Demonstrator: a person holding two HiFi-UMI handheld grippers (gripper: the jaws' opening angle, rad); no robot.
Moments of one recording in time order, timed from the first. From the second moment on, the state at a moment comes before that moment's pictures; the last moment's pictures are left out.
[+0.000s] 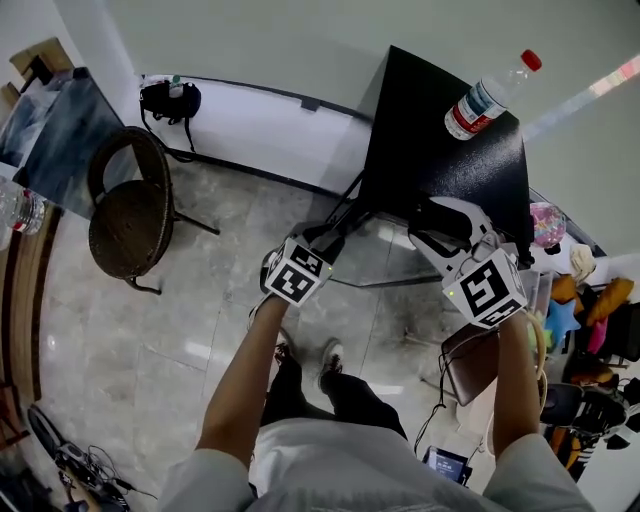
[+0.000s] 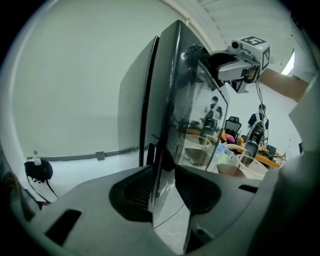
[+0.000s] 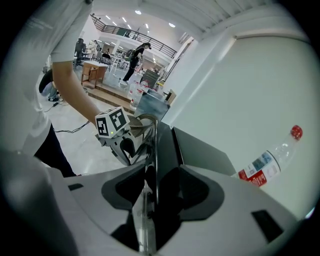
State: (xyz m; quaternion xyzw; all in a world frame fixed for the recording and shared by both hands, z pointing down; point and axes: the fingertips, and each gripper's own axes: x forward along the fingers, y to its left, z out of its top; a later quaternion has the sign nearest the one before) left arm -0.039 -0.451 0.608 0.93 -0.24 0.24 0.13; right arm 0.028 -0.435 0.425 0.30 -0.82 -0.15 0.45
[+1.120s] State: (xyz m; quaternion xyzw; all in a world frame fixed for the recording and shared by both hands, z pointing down) left arm -0.038 -0.446 0.604 0.90 -0.34 0.24 0.15; right arm 0.030 -0.428 0.424 0.27 -0.84 -0.20 0.43
